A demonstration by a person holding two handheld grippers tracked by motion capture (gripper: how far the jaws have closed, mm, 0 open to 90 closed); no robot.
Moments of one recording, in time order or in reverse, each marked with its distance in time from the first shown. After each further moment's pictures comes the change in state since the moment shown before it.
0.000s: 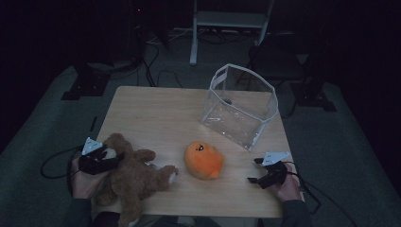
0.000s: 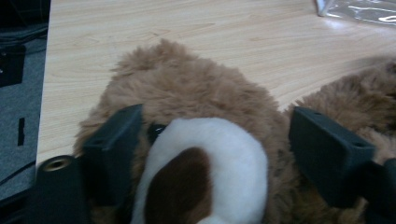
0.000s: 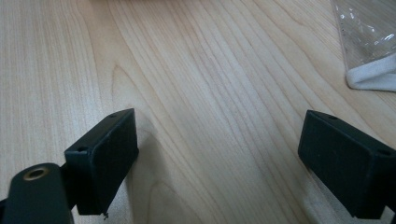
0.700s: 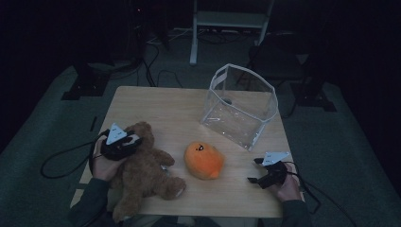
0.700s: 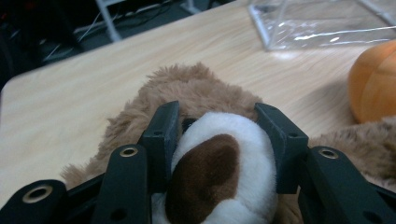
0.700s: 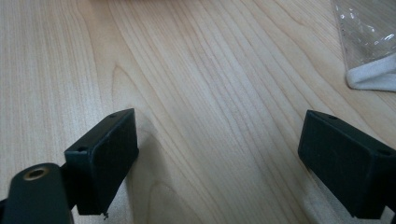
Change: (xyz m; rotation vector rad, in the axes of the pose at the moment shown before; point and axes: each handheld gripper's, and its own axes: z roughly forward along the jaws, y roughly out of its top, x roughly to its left) left arm -0.052 0.058 0.032 -0.110 -0.128 0.274; right arm 0.000 0.000 0.000 0.000 0.000 0.000
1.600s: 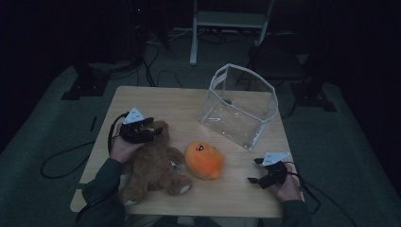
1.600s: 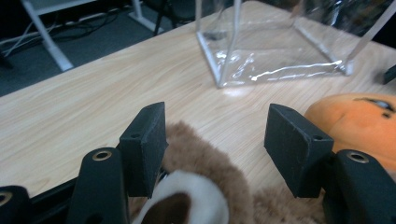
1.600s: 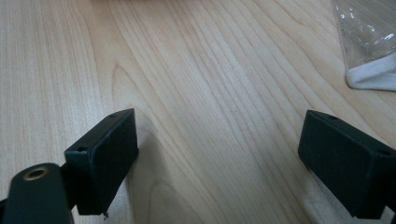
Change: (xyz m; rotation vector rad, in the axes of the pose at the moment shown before) left arm 0.000 0.049 0.043 -0.032 -0.222 -0.012; right arm 0.000 0.000 0.000 0.000 -0.001 -0.001
